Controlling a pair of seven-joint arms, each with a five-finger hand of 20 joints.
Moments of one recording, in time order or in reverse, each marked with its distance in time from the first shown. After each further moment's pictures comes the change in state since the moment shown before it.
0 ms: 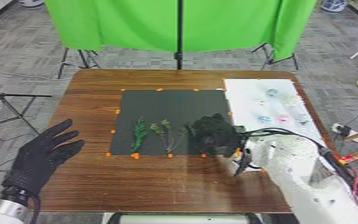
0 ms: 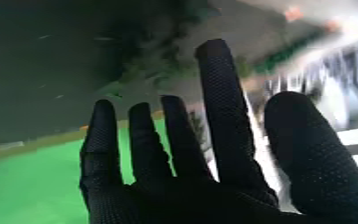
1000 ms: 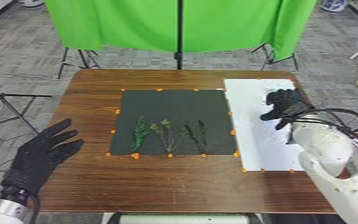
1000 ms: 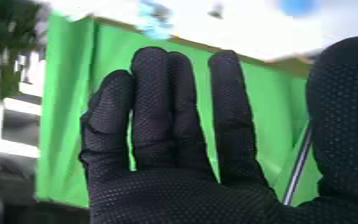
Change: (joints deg) left arm -0.3 0.0 -0.1 0.1 0.0 0.0 0.2; right arm 2.2 14.0 1.2 9.6 -24.3 22.1 22.1
